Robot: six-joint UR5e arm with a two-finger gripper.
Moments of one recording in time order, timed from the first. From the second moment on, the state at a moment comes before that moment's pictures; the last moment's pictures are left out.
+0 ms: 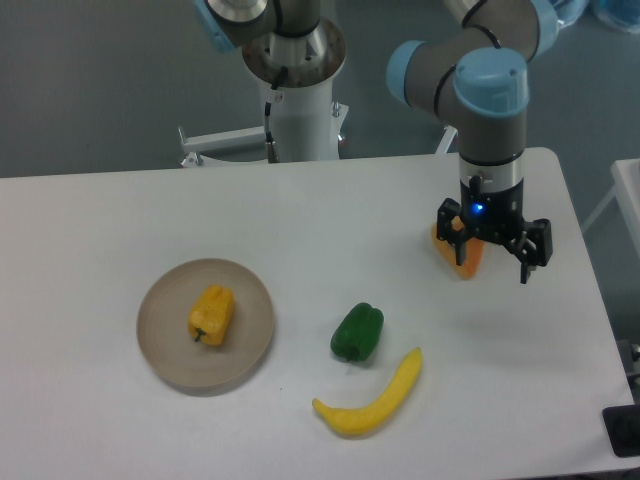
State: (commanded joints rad) arm 2.44 -1.98 -1.44 -0.89 1.57 1.21
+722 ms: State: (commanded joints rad) arm 2.44 -2.00 -1.41 -0.89 1.57 1.21
